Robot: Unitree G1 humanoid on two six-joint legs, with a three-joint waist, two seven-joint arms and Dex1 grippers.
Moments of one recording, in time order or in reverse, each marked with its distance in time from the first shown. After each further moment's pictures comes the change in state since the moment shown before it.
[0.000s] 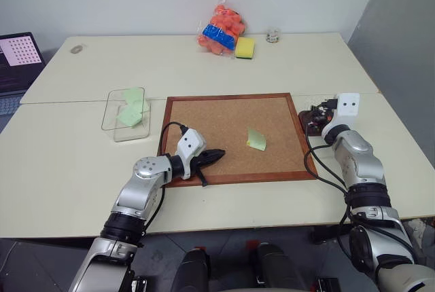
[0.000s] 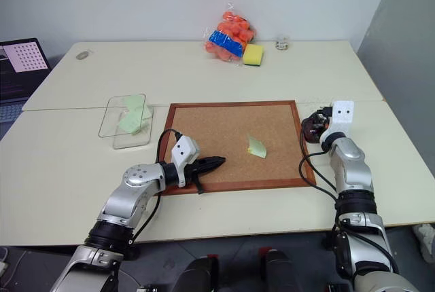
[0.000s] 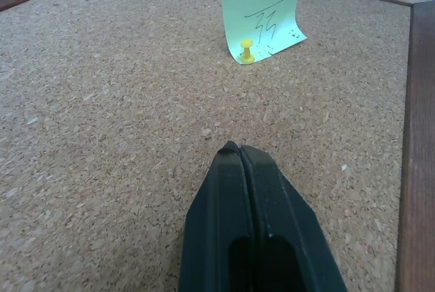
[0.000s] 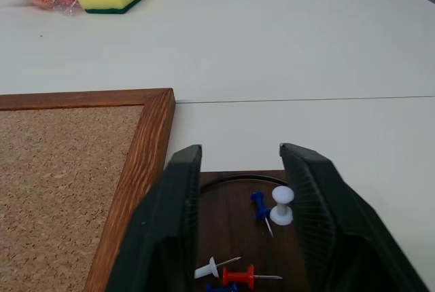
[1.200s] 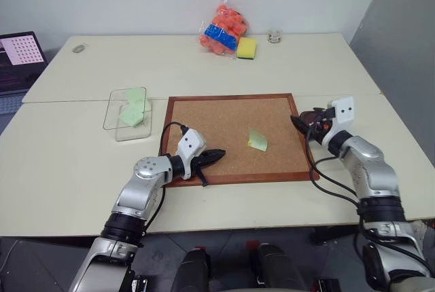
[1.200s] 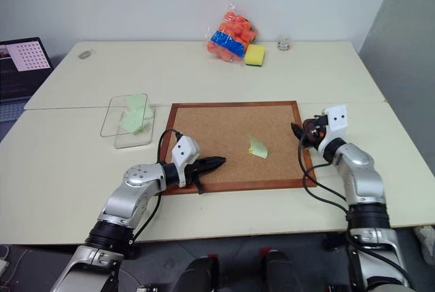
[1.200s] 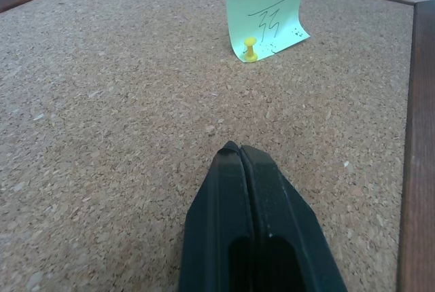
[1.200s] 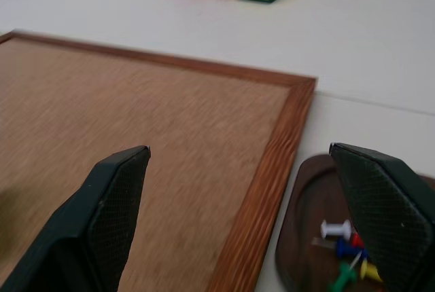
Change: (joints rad) left arm 0.003 0.001 -0.001 -0.002 0.001 -0.003 0.004; right arm 0.227 -0.187 0.095 -0.346 0.147 0.161 0.477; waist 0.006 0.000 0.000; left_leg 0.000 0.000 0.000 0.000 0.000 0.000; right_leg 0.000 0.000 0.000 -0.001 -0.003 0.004
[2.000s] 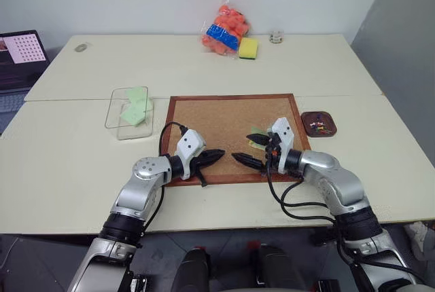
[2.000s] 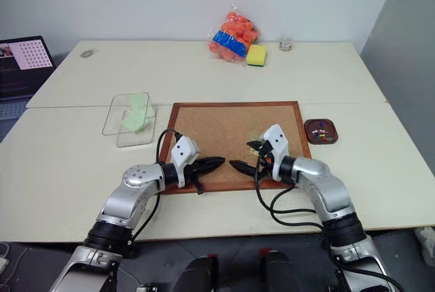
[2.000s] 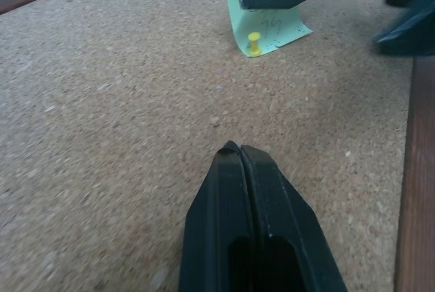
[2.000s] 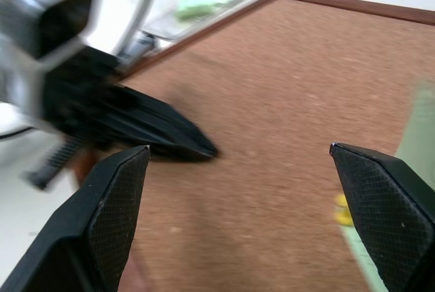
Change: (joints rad) left arm 0.002 0.009 -0.005 -0.003 0.001 -0.004 0.006; right arm -0.045 0.199 0.292 -0.089 -0.017 0.076 0.035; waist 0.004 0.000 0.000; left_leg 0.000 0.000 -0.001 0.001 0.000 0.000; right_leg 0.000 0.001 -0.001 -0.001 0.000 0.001
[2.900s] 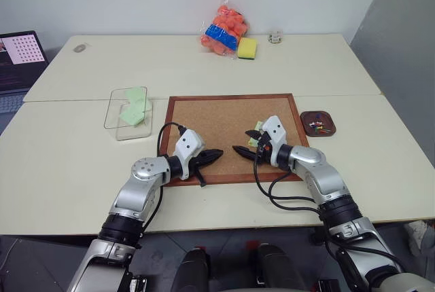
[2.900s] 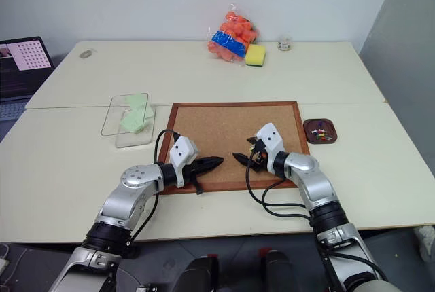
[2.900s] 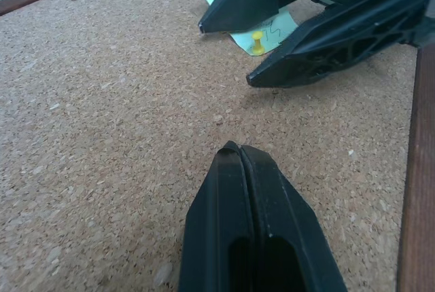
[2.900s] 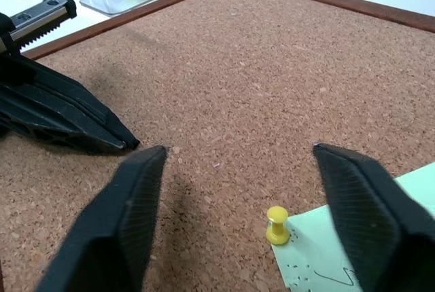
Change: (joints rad) left arm 0.010 0.001 0.007 -0.007 0.001 0.000 0.010; right arm -0.096 0.079 0.006 0.245 -0.153 -0.198 0.006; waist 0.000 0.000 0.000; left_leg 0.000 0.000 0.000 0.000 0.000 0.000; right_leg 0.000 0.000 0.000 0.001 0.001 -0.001
